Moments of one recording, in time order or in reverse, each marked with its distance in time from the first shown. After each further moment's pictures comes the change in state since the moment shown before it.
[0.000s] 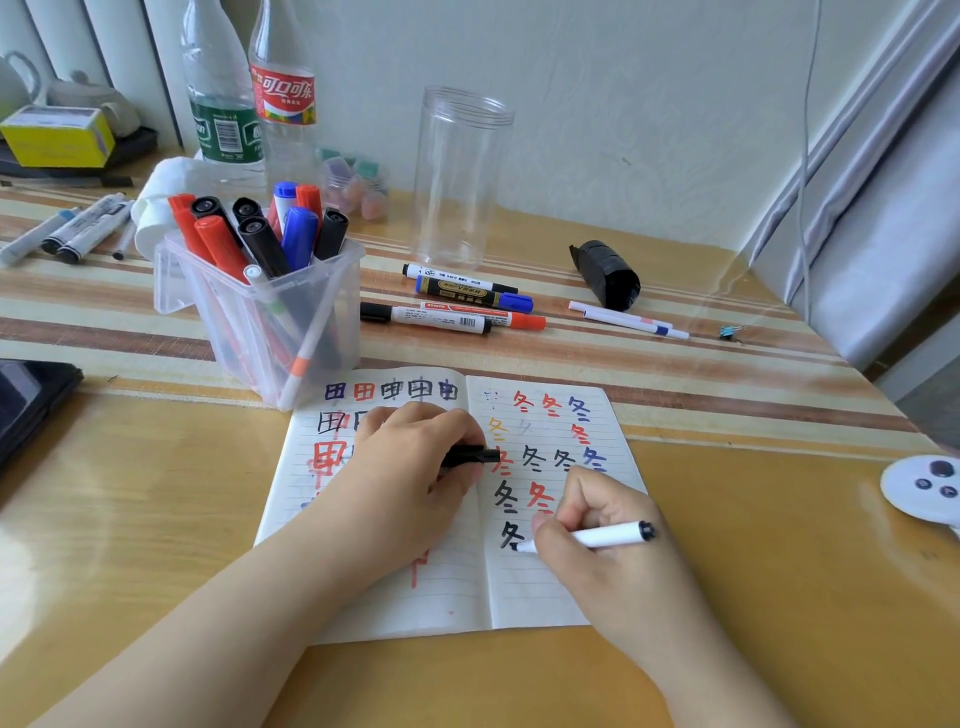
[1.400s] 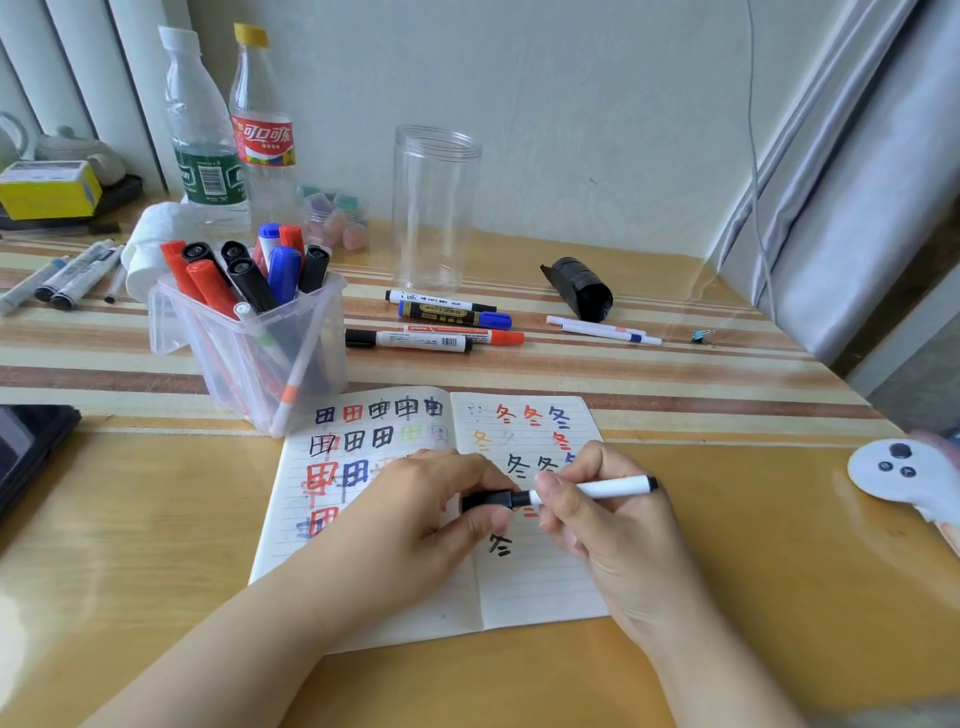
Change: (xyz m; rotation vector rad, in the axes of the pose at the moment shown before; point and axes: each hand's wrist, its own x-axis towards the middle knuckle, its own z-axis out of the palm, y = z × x) left_hand -0.013 0.023 -0.013 -0.272 -0.136 0.159; right_hand 0.008 -0.005 -0.005 0.612 0.048 0.048
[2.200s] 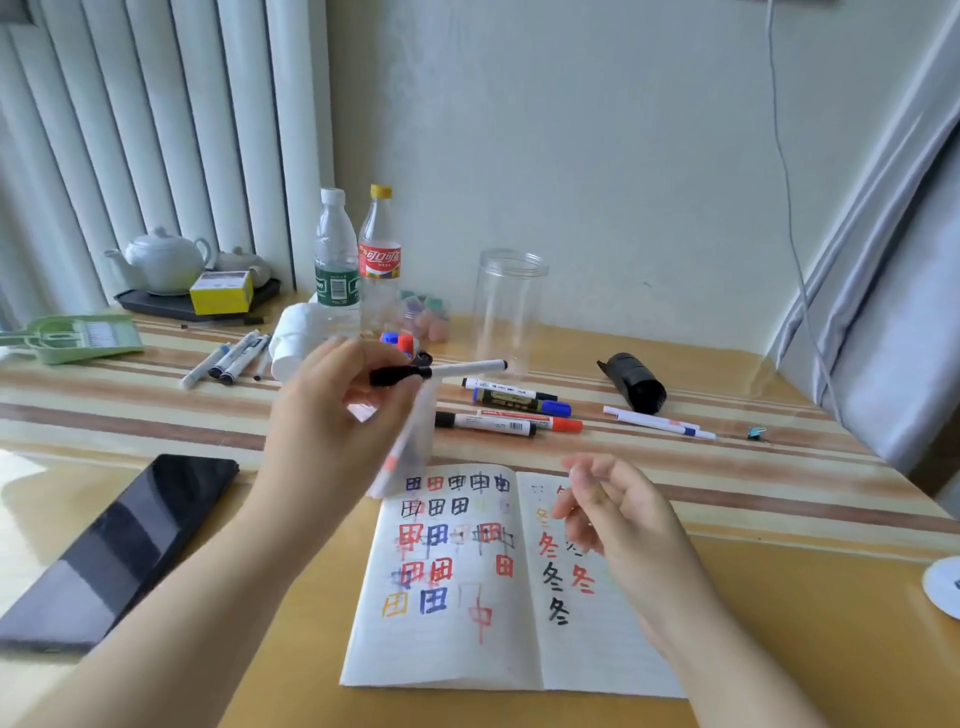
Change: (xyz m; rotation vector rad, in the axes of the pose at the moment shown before) left_hand -0.004 0.030 -0.109 0.049 0.771 -0.055; right_hand 0.019 -0.044 0.031 -0.170 -0.035 0.027
